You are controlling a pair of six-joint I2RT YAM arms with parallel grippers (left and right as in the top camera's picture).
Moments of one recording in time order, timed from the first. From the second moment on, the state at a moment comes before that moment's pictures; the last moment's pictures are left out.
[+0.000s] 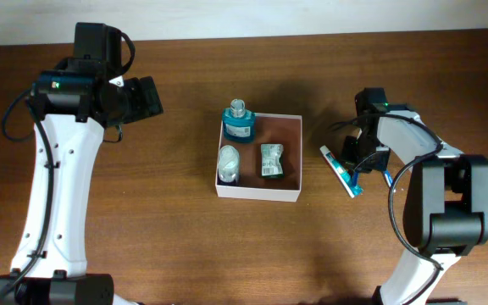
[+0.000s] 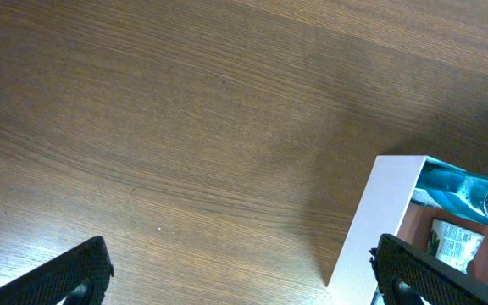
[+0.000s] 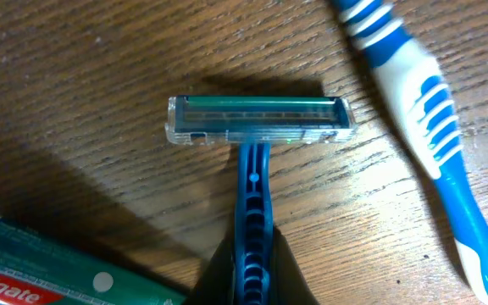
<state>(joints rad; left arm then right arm) -0.09 1.68 1.86 -1.28 -0.12 -0.35 -0.02 1.99 1.30 -0.89 0.03 0.37</state>
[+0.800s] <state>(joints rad) -0.09 1.68 1.86 -1.28 -0.12 -0.35 0.00 1.85 1.38 -1.03 0.03 0.33</state>
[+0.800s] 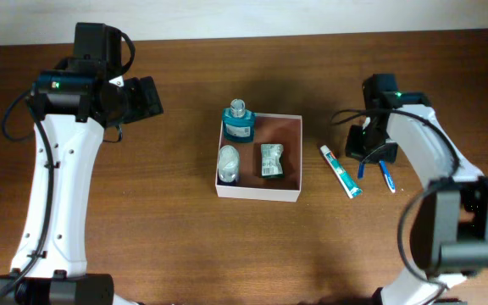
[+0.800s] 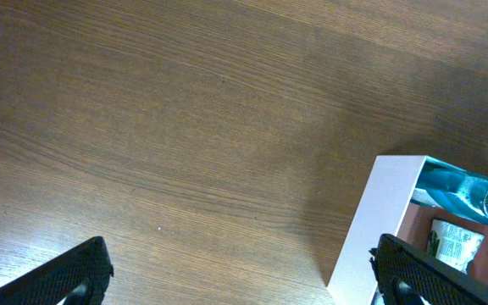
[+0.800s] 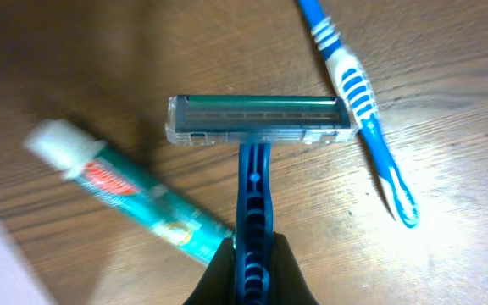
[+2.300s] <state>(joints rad) -0.09 1.68 1.86 -1.28 -0.12 -0.35 0.47 1.80 1.39 -0.82 -0.03 0.50</state>
